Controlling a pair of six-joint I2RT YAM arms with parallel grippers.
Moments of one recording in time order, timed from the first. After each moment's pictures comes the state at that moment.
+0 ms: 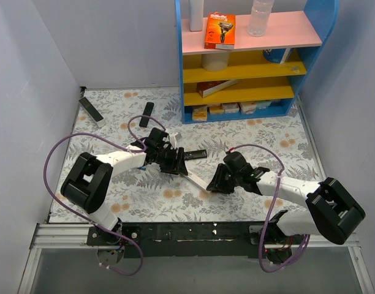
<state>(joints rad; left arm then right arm) -0.55 1.63 0.87 -0.24 0.51 -0.42 0.75 1.26 0.49 -0.14 -0.18 1.02</state>
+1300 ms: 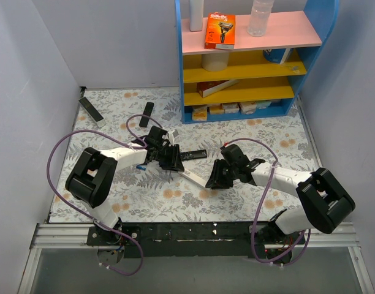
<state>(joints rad) -0.52 1.69 0.90 -0.20 0.46 -0.47 0.71 1.39 0.61 -0.20 -0.26 0.84</state>
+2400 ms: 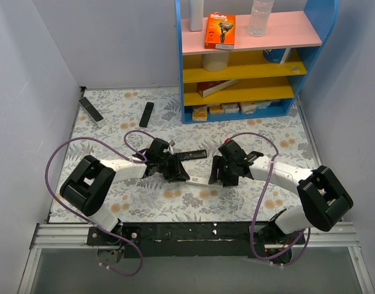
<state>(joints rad) -0.60 1.60 0.70 0.03 0.43 -0.89 0.71 1.43 0.74 -0.43 -0.11 0.80</state>
